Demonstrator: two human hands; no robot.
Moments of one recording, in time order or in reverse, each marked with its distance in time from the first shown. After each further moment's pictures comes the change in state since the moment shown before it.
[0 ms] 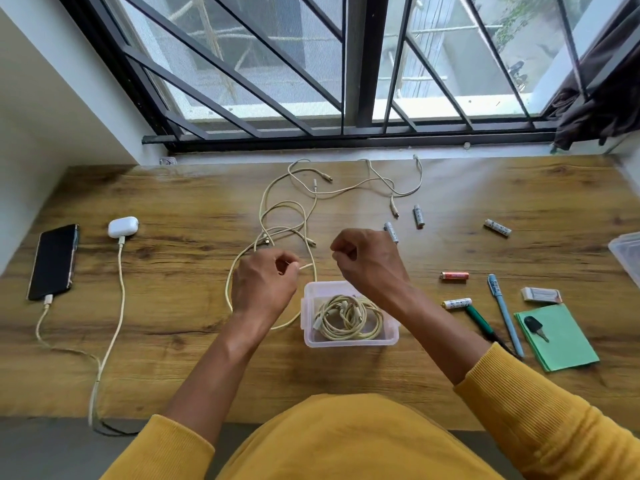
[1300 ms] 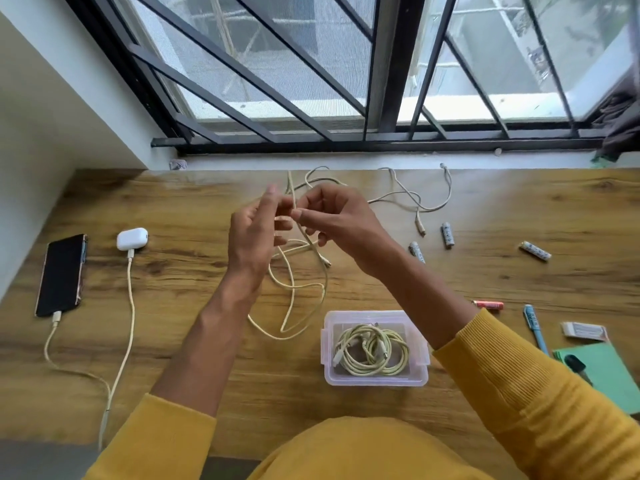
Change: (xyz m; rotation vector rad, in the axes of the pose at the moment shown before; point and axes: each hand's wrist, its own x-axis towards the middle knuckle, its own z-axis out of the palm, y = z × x) left_hand 0.093 0.019 -0.040 -0.719 -0.014 -0.151; right_hand 0.097 -0.067 0.007 0.831 -0.272 -0.045
